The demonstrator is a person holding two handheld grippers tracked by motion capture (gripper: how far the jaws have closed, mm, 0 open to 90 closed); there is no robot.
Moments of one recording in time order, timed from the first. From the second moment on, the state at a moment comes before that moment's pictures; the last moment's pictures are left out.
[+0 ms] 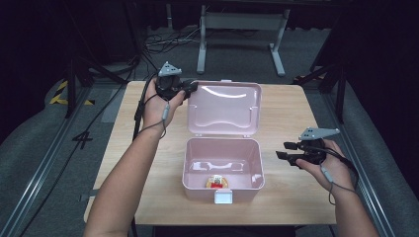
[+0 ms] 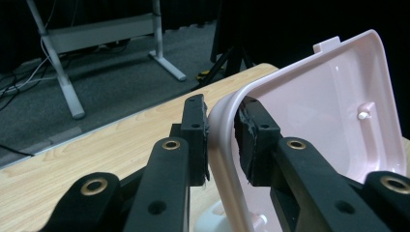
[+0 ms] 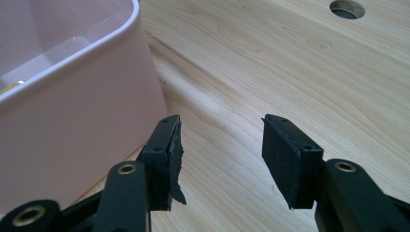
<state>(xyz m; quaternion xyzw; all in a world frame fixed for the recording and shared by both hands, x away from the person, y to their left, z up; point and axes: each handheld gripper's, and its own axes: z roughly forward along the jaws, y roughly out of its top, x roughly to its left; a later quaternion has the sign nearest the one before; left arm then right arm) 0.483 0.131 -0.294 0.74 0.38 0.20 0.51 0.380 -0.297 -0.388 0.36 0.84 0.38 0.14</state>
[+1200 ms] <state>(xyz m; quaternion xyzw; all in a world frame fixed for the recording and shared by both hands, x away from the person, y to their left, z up) 0.415 0.139 -0.275 0.73 0.34 0.20 0.56 0.372 -0.287 -0.377 0.34 0.84 0.39 0.15</state>
